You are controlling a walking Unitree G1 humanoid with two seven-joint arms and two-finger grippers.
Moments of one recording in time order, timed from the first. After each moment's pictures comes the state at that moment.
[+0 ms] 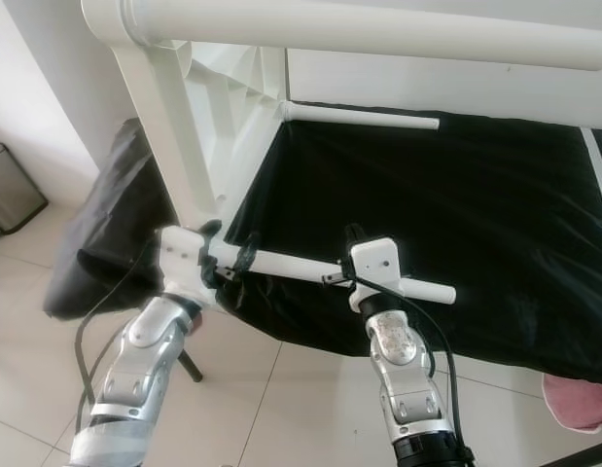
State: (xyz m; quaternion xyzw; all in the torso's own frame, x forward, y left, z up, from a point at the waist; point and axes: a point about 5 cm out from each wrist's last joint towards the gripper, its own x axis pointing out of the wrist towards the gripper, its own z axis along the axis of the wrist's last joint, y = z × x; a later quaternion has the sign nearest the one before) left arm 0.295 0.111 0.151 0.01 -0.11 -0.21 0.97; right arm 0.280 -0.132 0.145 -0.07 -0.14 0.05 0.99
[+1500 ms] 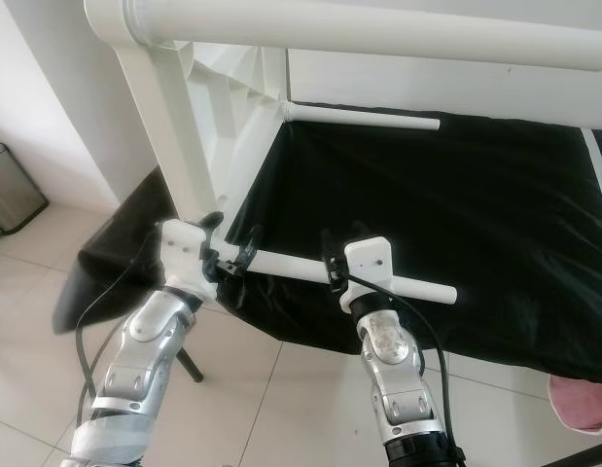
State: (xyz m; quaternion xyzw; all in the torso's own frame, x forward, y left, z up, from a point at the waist) left arm 0.297 0.105 0.160 0.02 -0.13 -0.22 0.97; right arm 0.278 -0.119 0.146 -0.05 -0.14 0.08 0.99
